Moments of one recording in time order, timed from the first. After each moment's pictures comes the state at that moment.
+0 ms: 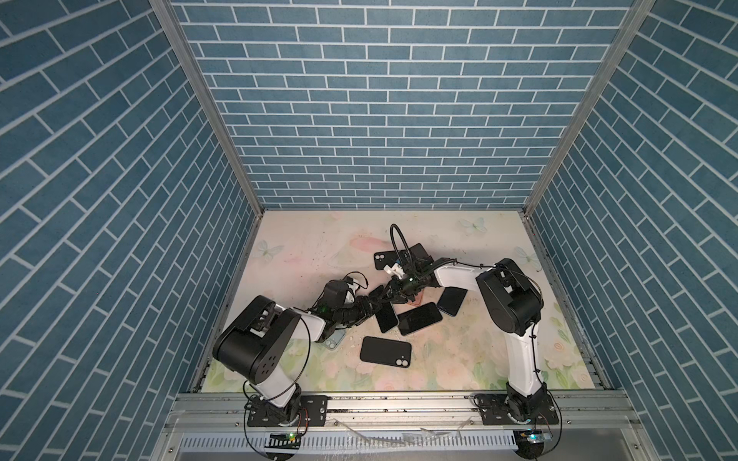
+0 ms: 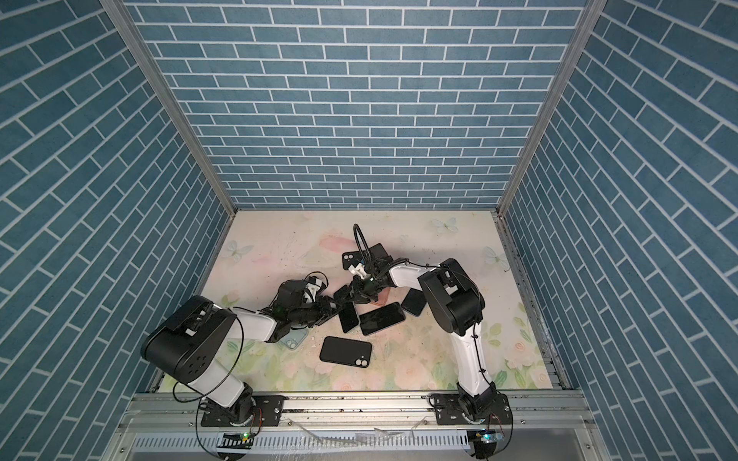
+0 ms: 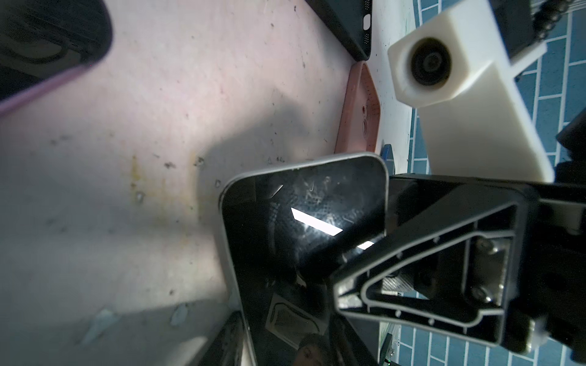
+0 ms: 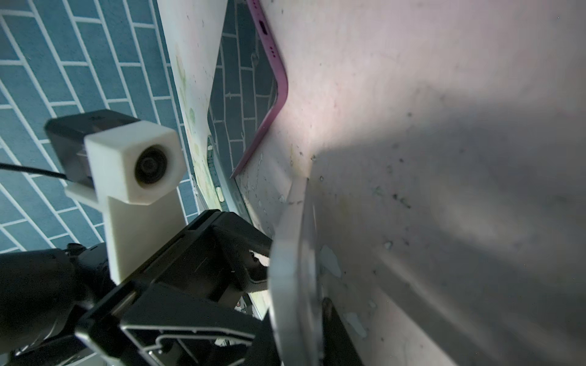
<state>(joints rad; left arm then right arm) -0.46 1.62 0.43 0.53 0.52 -0.98 0.68 2.10 1.31 -0.28 -0.89 0.60</state>
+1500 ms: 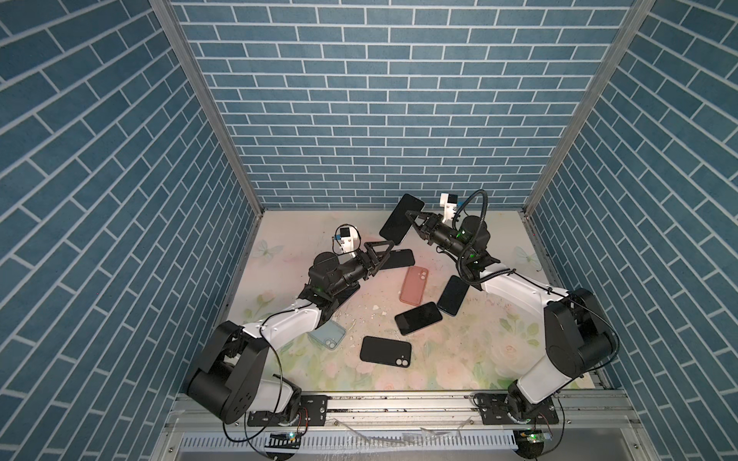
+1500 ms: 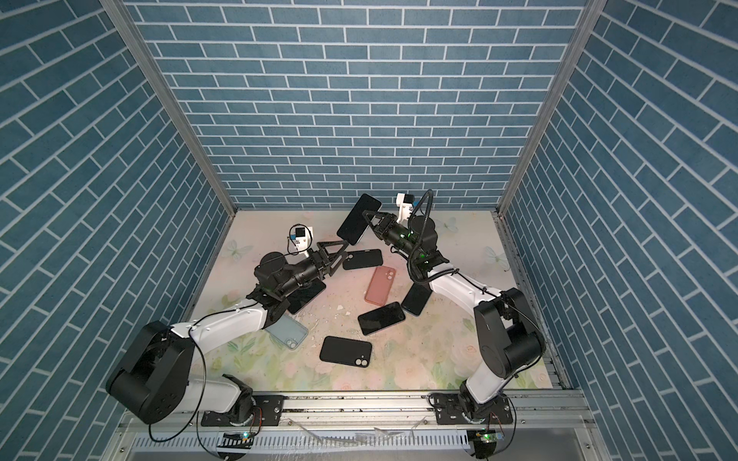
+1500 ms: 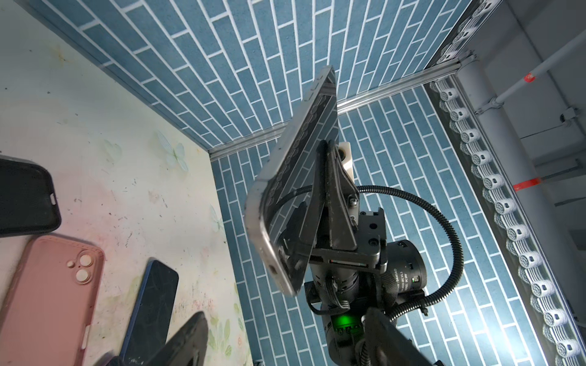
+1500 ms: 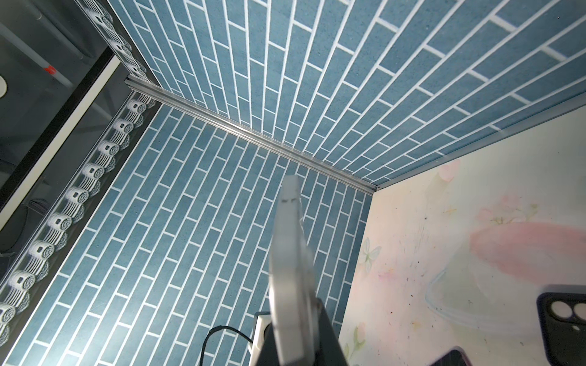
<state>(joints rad) -0.50 1.40 0.67 0.83 0.47 -1.31 0.54 1.63 1.08 0.68 -0.46 1.22</state>
